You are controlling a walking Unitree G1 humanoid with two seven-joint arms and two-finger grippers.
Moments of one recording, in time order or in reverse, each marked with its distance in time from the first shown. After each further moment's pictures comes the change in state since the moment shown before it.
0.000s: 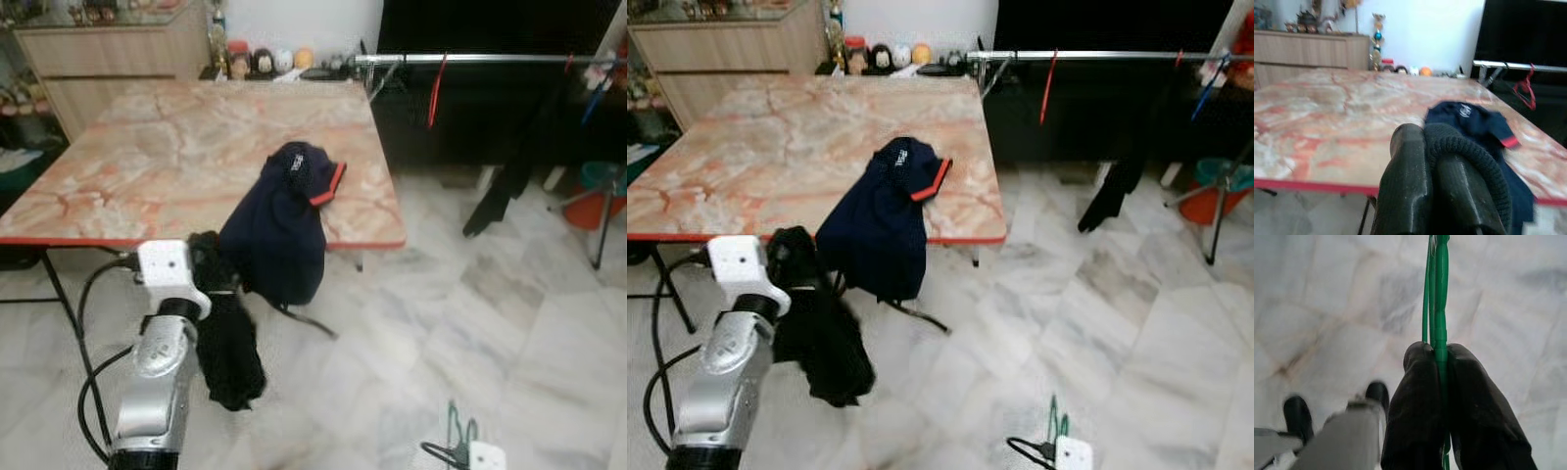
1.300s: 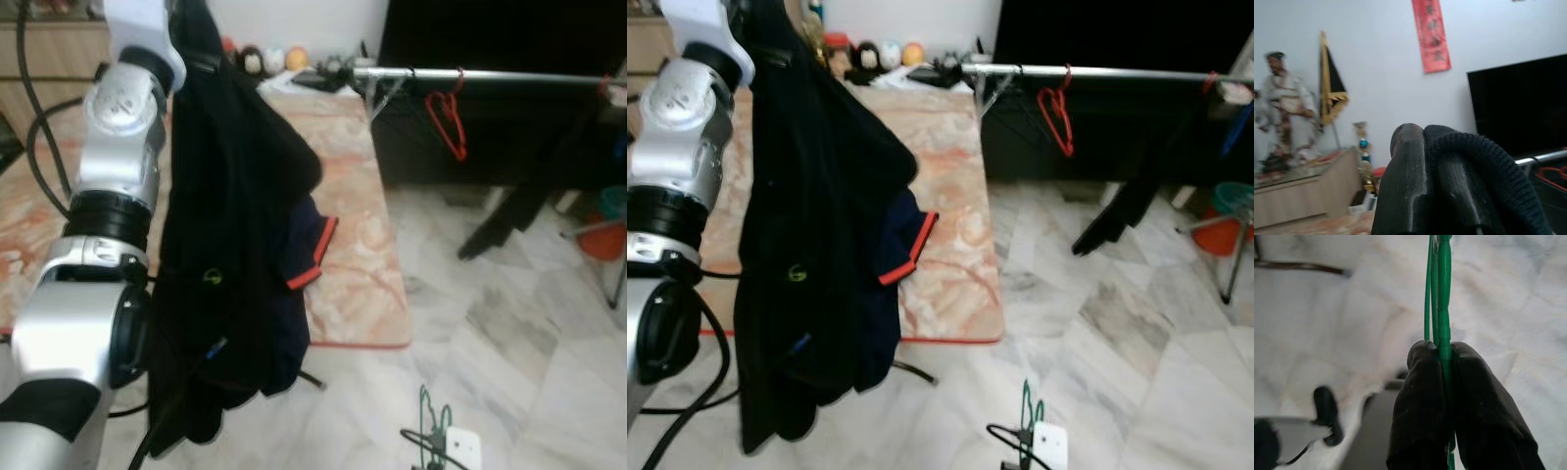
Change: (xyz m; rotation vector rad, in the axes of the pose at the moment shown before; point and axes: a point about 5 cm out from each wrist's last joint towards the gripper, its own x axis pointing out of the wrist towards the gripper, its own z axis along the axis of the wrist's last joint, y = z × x) left arm 0.147 -0.011 0.177 0.249 -0.379 -0.140; right arm 0.001 0.023 0.008 -0.003 -0.011 0.062
